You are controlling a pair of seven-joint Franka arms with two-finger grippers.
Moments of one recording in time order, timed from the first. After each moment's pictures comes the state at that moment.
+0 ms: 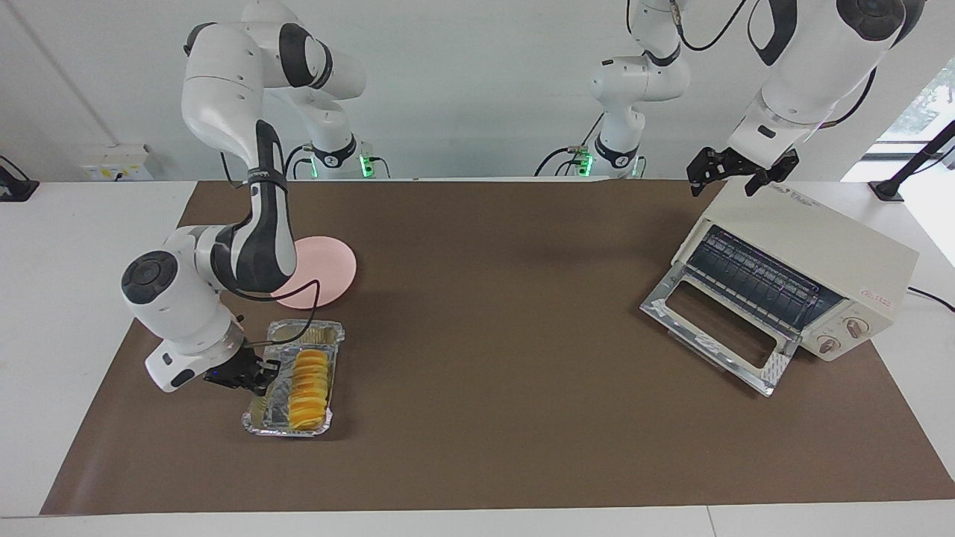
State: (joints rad) left arm -0.03 -0.02 -0.09 -1.60 0.03 1.42 -0.01; right arm -0.02 0.63 -0.02 -1.40 0.07 2.11 -0.07
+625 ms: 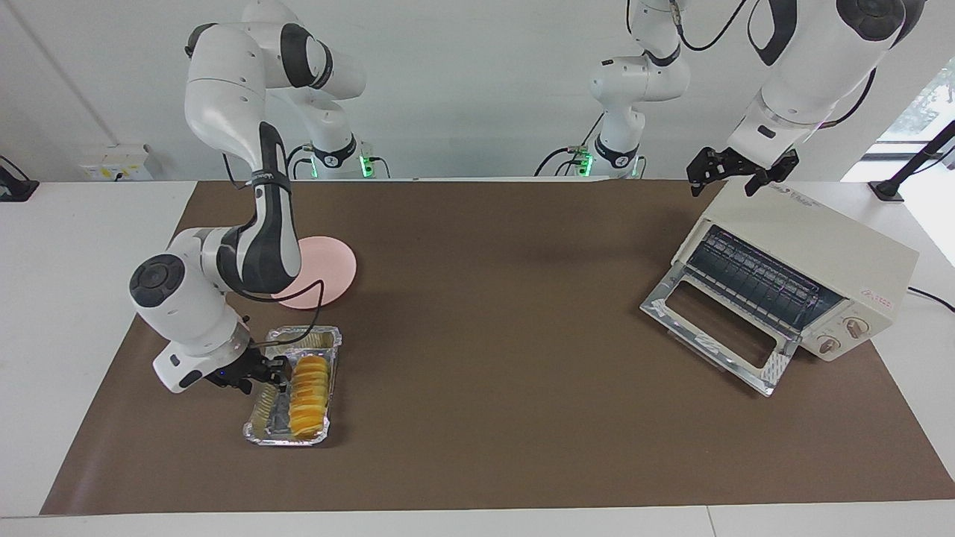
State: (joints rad) left arm -0.03 -0.02 -0.09 -1.60 0.03 1.42 -0.01; right arm -0.02 0.62 -0.02 -1.40 0.07 2.04 -0.07
